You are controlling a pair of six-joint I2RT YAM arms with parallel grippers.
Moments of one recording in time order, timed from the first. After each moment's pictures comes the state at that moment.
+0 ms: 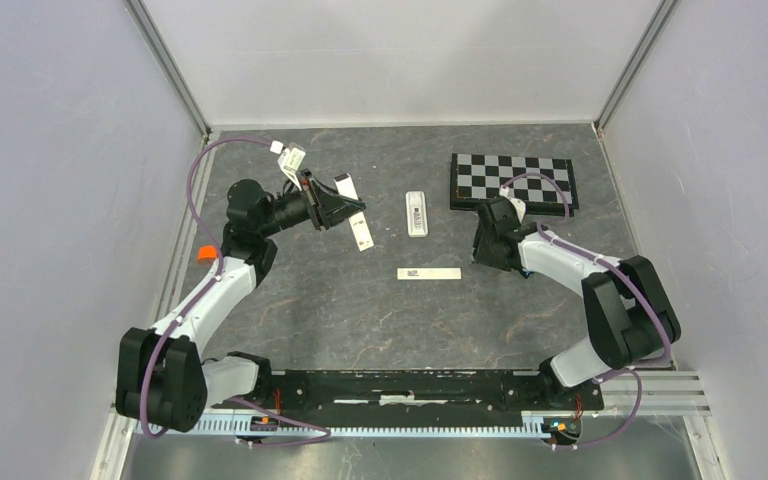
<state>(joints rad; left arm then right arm) -0.23 1.19 0.73 0.55 0.89 -0.62 0.40 1.52 0.82 -0.38 0.24 0.62</state>
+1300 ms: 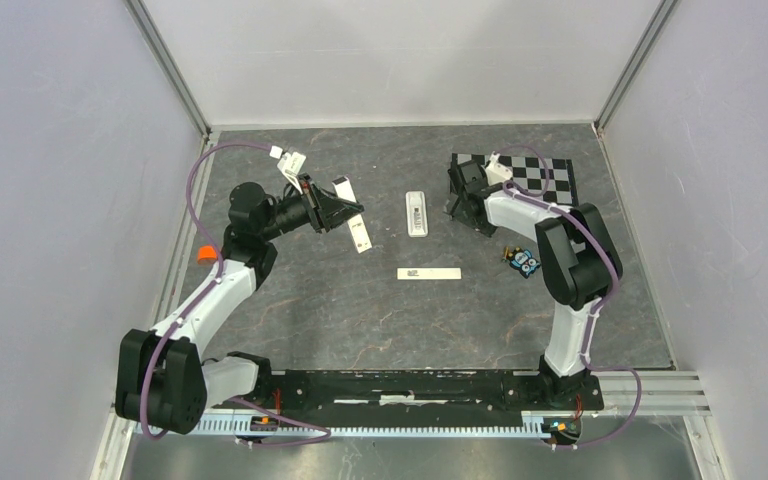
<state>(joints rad) -0.22 1.18 0.70 0.50 0.84 -0.58 0.41 1.92 1.24 -0.38 0.44 0.87</state>
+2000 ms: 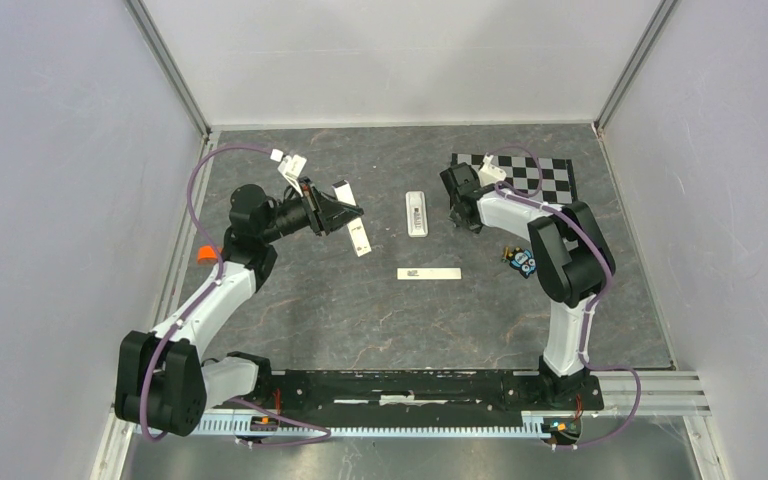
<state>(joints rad) -0.22 1.17 0.69 0.48 0.84 -0.58 0.44 1.97 1.28 -0.39 0.49 0.88</state>
